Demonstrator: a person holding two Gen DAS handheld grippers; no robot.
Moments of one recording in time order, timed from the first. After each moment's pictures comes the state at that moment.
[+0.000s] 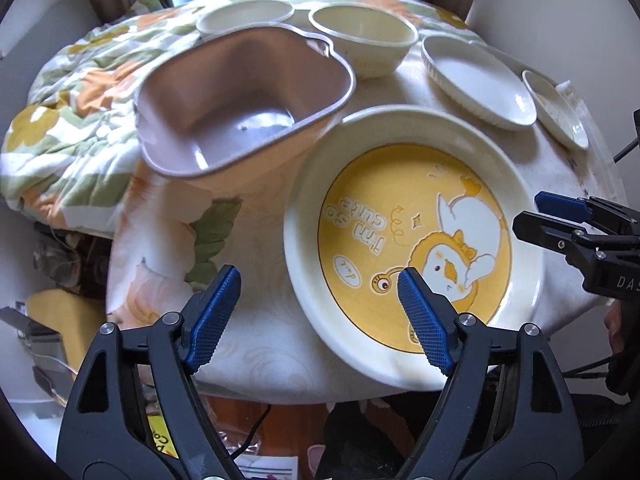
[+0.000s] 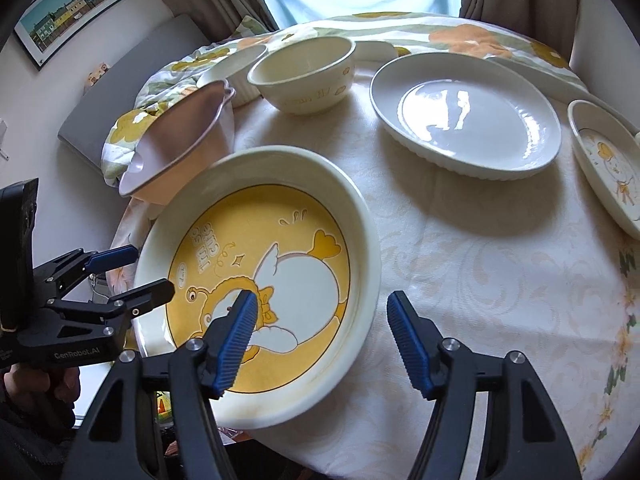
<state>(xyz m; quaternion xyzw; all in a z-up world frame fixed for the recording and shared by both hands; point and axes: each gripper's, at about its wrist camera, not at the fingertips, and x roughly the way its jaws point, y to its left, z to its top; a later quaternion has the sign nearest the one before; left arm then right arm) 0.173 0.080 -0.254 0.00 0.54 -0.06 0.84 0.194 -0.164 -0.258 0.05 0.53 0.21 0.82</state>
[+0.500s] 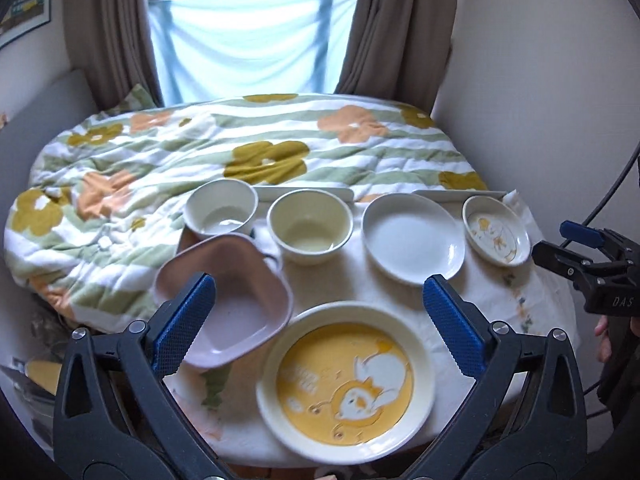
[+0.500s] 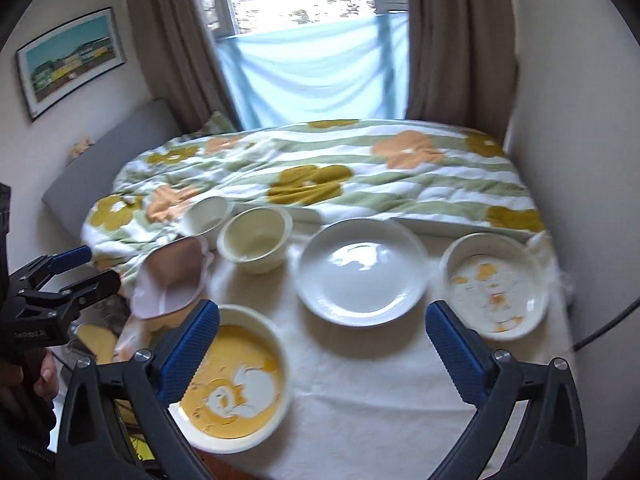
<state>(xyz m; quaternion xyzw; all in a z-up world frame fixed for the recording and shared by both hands) 0.219 0.044 -0.109 -0.01 0.40 -0.10 0.91 0.211 -0.241 -0.115 0.04 0.41 0.10 0.91</state>
